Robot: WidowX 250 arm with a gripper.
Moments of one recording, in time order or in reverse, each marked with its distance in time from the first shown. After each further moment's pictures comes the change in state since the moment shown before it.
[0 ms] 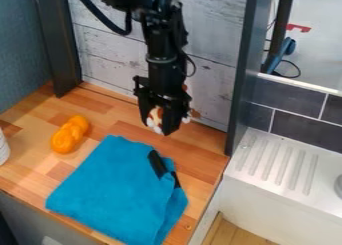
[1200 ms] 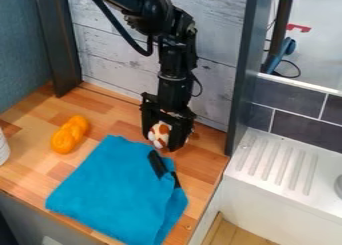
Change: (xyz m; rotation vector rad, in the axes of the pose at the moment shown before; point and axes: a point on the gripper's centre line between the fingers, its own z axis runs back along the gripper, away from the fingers) arm 0.010 0.005 -0.034 0.009 0.162 0.001
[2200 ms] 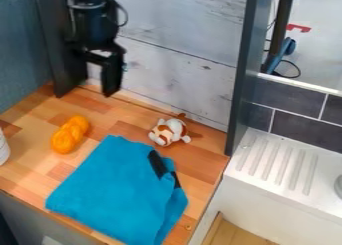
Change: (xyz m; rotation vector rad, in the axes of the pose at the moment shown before) arm -0.090 0.065 0.089 0.045 -0.163 0.186
